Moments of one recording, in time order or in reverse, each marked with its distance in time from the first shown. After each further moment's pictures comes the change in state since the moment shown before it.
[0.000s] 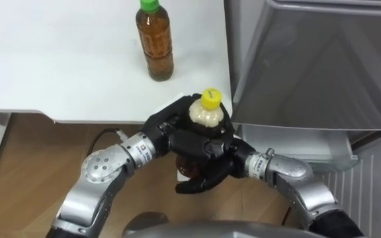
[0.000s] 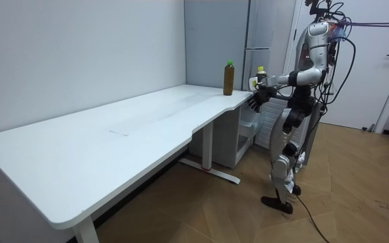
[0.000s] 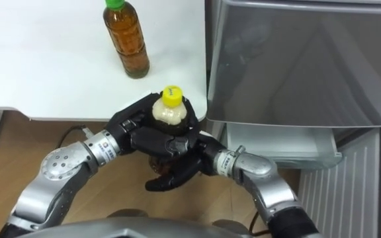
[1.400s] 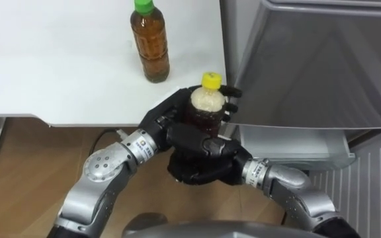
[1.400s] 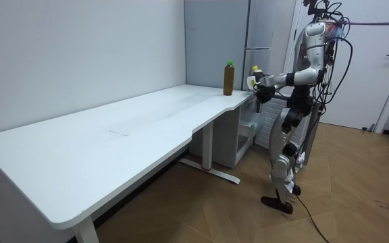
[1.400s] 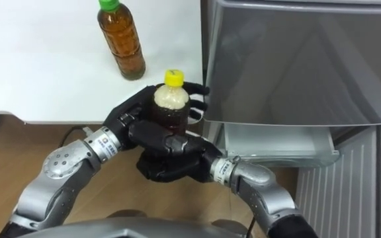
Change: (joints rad) left arm -0.010 -0.005 -0.012 0.000 -0.101 0.002 0.076; right arm 0.033 -0.023 0.067 0.000 0.232 0.001 0.001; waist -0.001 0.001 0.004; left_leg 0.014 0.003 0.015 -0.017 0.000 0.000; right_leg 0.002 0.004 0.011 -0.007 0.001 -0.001
